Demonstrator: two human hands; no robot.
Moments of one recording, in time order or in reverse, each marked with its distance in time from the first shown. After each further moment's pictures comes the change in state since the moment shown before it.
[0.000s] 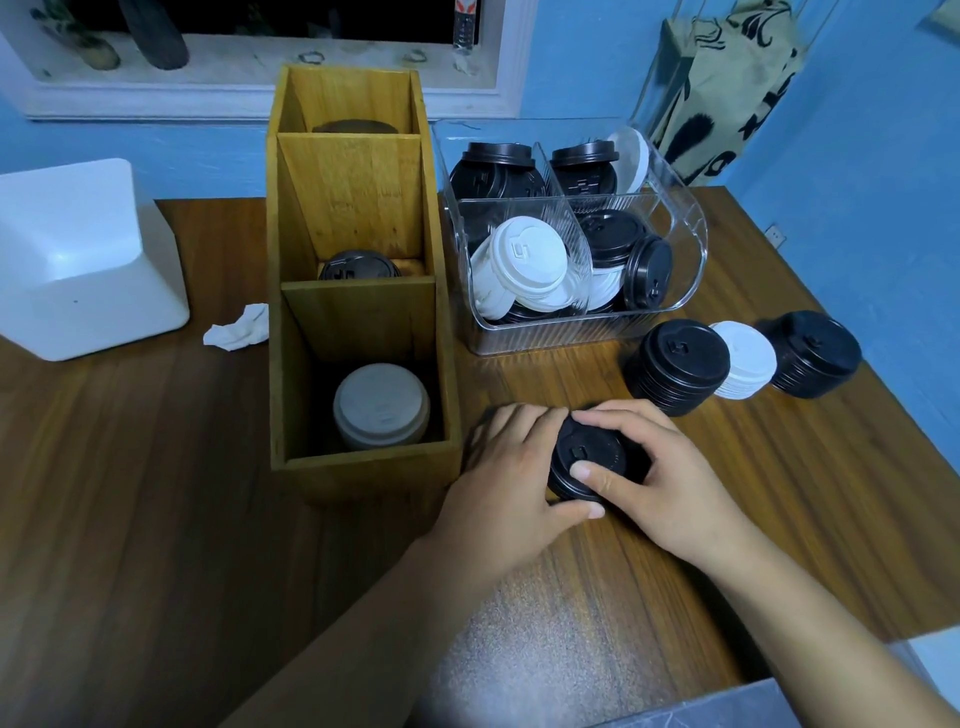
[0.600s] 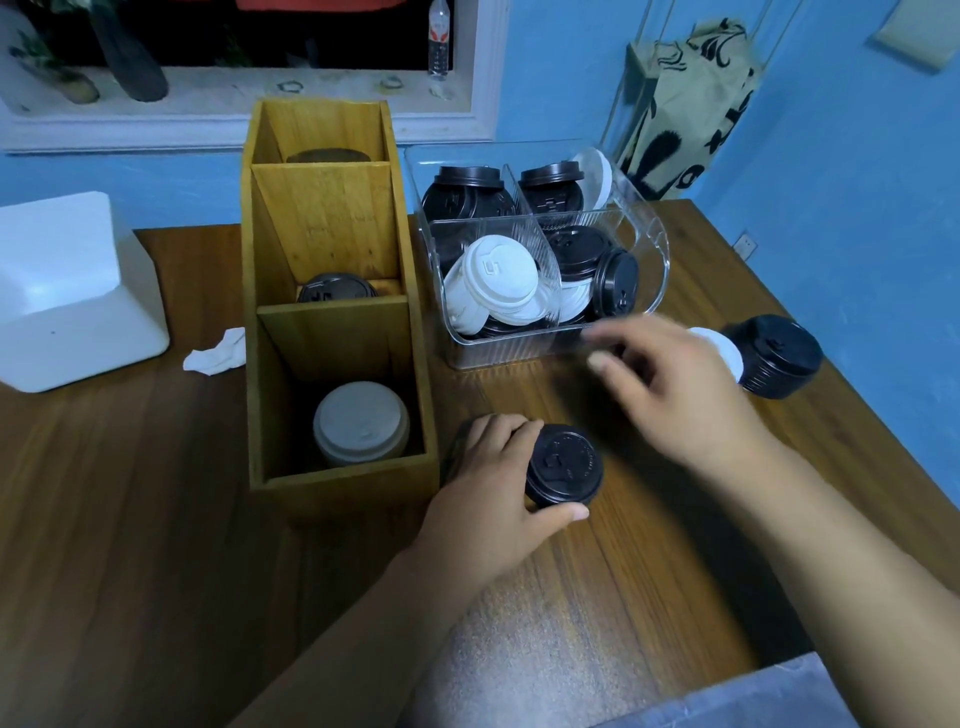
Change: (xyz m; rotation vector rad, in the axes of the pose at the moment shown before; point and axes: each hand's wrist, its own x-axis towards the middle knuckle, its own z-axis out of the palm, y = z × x) left_hand -0.001 0.005 -0.006 -0.024 -0.051 -0.041; right_hand 0.053 -0.040 -0.055 -0.418 0.151 -0.193
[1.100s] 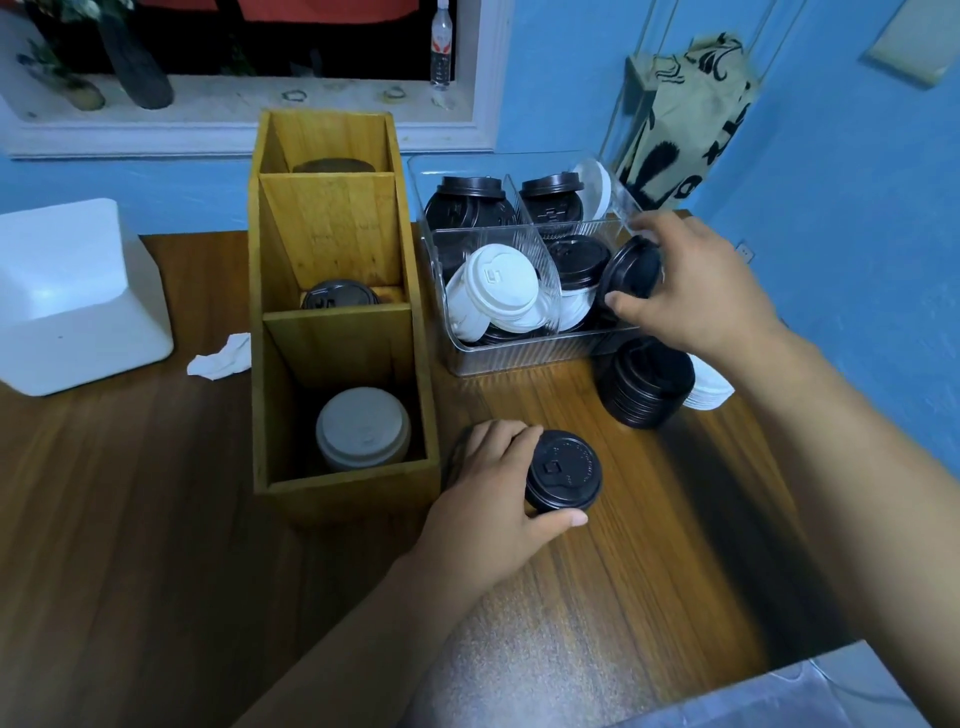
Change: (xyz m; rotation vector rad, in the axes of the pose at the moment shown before) left_hand -0.001 0.001 -0.001 -0.014 0.013 0.005; right_hand 0.077 0.015 -0.036 -0.284 -0.069 0.289
